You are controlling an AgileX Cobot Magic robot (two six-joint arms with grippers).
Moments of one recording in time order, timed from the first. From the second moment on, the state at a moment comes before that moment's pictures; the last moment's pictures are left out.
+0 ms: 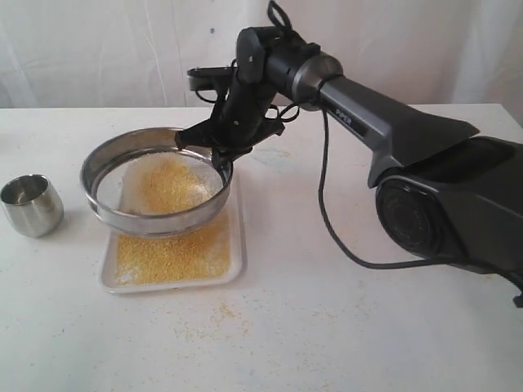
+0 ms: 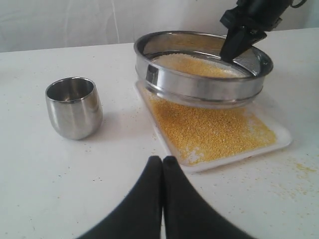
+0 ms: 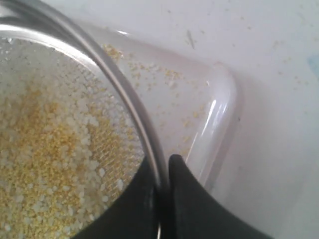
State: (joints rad) left arm -0.13 0.00 0.02 -0.16 0.27 0.11; right arm 0.54 2.55 -2.48 0.22 1.15 0.02
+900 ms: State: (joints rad) left arm -0.13 0.00 0.02 -0.16 0.27 0.11; right arm 0.54 2.54 -2.46 0.21 1.17 -0.03
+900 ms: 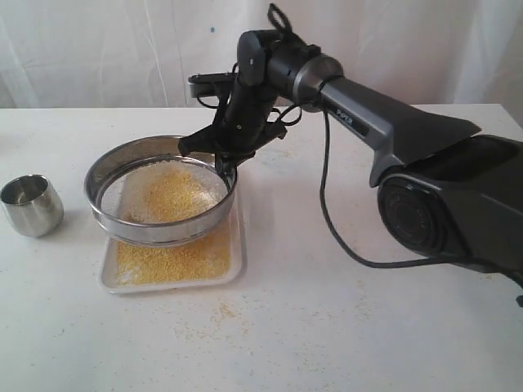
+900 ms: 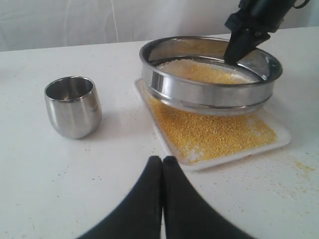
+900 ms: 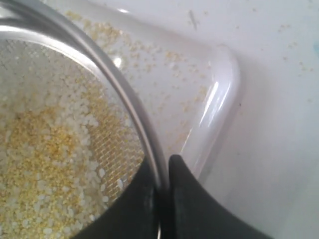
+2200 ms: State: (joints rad) left arm -0.13 0.00 0.02 -0.06 0.36 0.11; right arm 0.51 2.52 -2.45 0.21 1.14 -0.05
